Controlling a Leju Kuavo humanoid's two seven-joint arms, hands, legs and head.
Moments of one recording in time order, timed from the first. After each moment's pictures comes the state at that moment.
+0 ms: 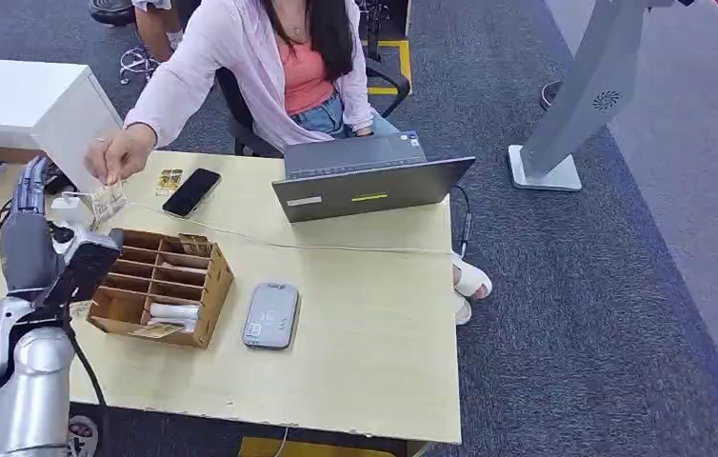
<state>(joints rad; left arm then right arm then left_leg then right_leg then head) -0.49 0.01 0.05 -1.20 -0.88 0.25 -0.36 -0.06 0.17 -0.87 -0.21 1.19 -0.15 0.19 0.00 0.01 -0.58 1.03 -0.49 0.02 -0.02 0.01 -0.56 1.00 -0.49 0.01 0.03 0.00</state>
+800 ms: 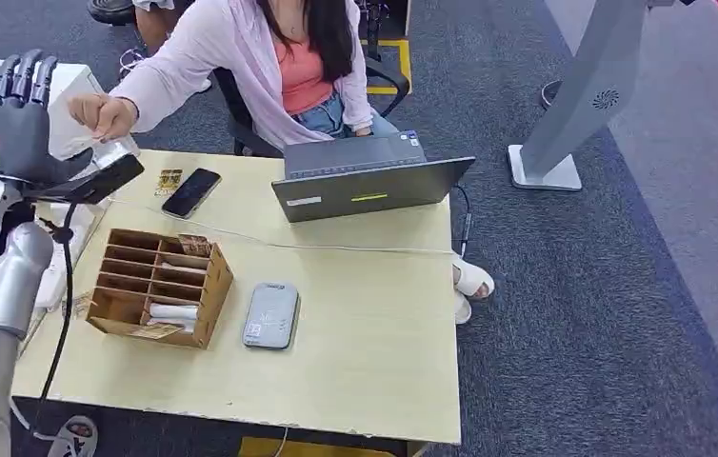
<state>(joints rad) -0.98 0.14 -0.16 -0.70 -1.34 0.43 -0.17 -0.06 0.17 -0.81 -0.21 1.32 -0.11 0.19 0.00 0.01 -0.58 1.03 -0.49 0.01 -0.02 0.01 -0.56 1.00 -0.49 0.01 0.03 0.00</state>
